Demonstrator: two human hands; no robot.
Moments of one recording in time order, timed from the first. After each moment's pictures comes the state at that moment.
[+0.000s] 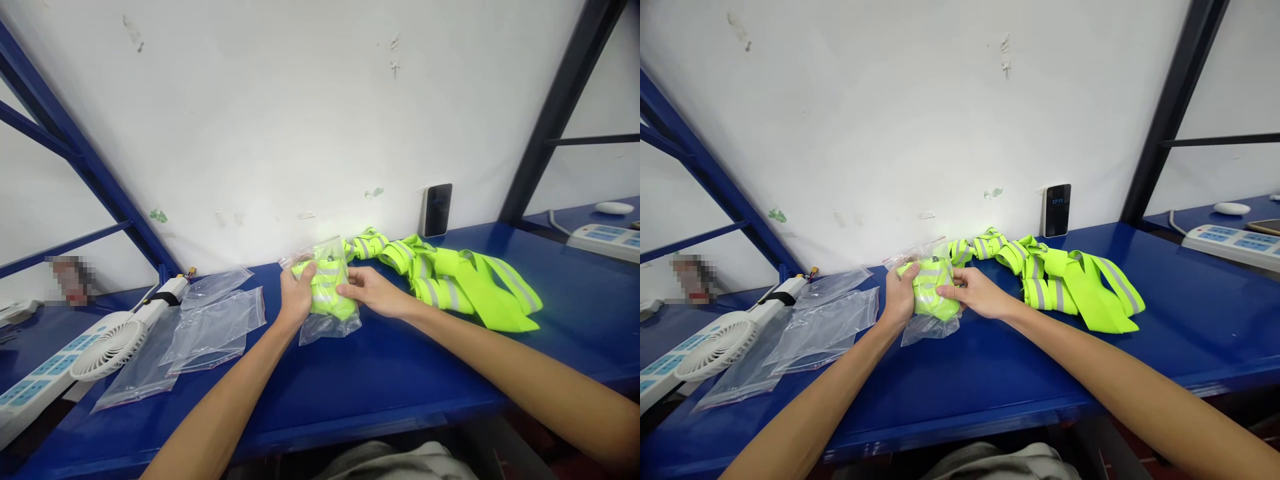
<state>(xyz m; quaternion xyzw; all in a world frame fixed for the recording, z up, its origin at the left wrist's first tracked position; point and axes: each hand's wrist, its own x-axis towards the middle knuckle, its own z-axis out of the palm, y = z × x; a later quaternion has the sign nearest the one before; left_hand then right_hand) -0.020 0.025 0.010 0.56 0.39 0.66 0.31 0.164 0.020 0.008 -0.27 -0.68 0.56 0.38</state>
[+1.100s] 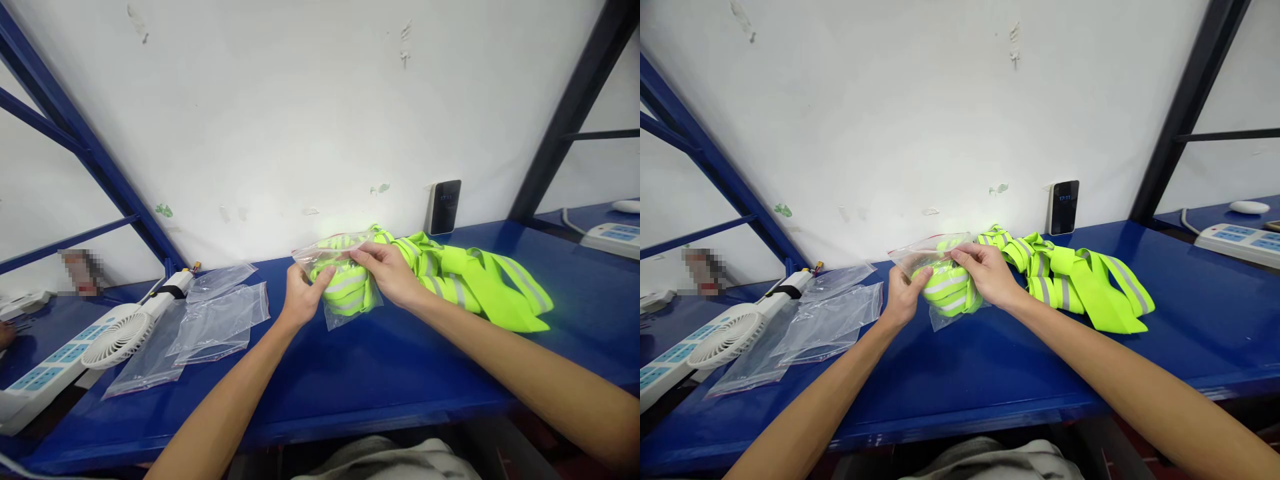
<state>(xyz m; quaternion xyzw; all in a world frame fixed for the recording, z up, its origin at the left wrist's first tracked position) -0.016 0.002 0.030 0.66 0.30 0.62 0.30 0.168 0.015 0.037 -0.31 -0.67 0.38 0.55</state>
